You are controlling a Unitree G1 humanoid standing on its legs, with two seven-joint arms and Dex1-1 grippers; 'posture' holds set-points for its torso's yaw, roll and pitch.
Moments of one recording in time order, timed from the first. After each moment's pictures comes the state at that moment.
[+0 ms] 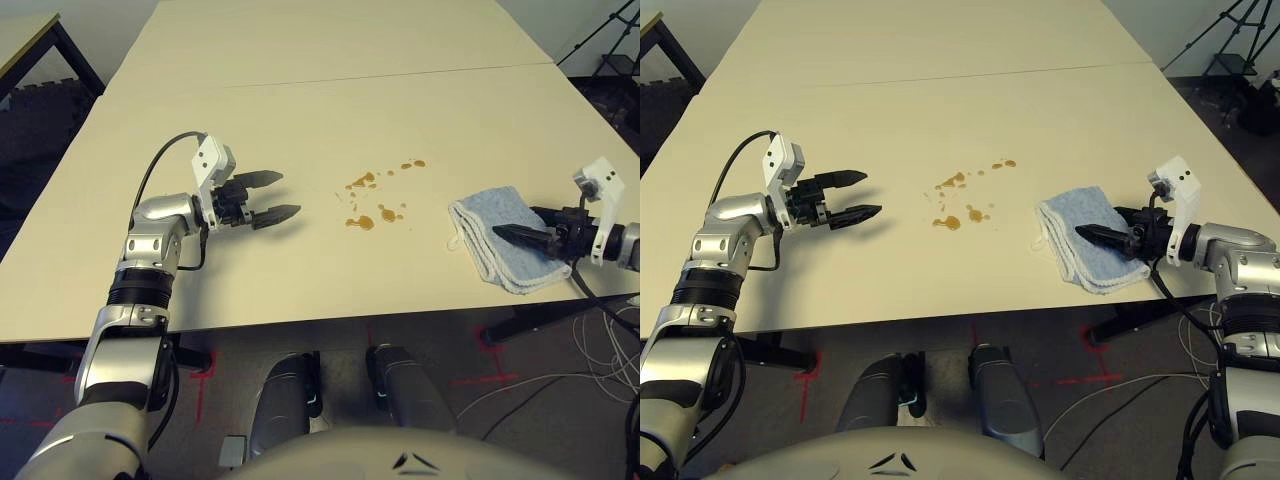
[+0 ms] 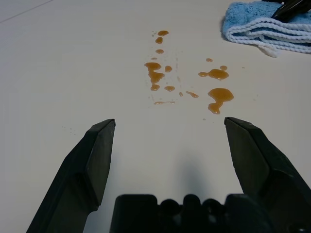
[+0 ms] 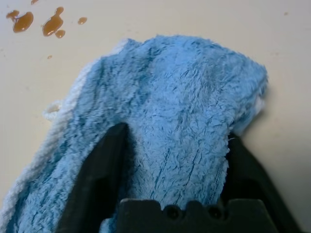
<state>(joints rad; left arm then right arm) -0.60 0.55 0.02 0.52 -0.30 0.09 -1.23 -0.41 -0.79 -0.11 0.57 0.30 0.38 1.17</state>
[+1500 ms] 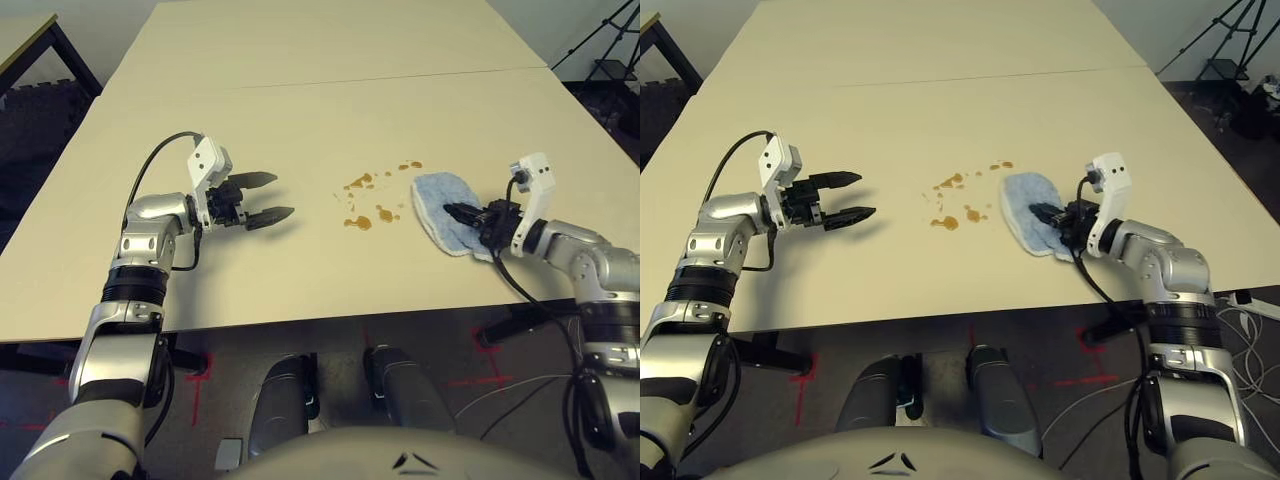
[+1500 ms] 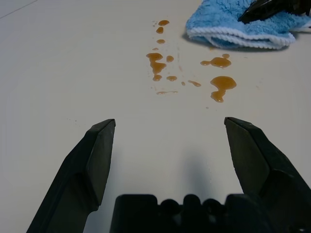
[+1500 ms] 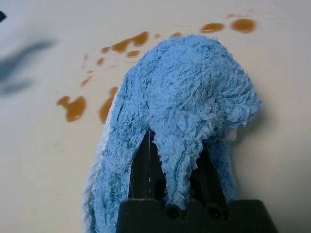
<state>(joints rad) -0.61 0.59 0.02 0.58 -0.27 0.05 -1.26 -0.39 -0.42 -0.12 0.16 0.44 0.72 0.77</state>
